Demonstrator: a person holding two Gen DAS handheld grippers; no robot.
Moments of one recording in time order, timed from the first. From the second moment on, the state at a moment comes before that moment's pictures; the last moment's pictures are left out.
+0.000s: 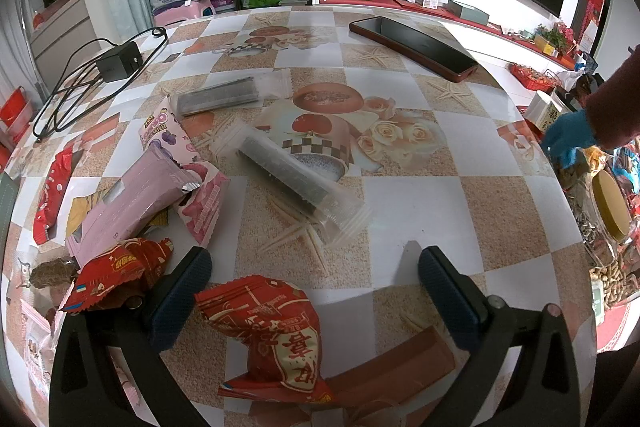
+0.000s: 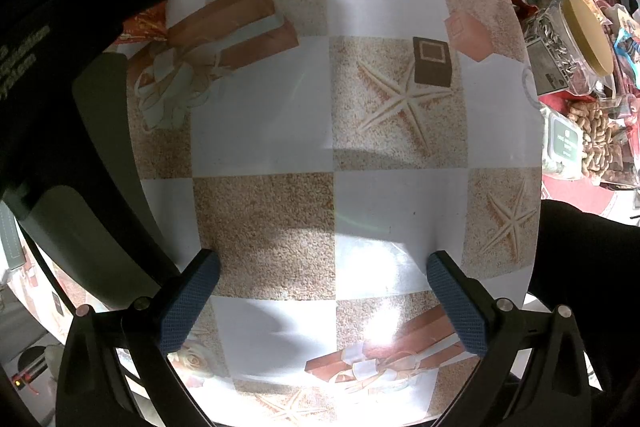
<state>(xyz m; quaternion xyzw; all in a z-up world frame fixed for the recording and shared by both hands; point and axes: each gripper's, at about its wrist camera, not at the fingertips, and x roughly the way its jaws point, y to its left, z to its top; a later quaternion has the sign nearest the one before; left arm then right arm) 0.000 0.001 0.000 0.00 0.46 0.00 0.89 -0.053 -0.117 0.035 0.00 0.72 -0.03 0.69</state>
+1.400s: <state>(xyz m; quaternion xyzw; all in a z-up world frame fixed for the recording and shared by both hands) 0.000 0.001 0.000 0.00 0.46 0.00 0.89 -0.046 -0.118 0.033 0.00 0.73 -0.04 0.68</state>
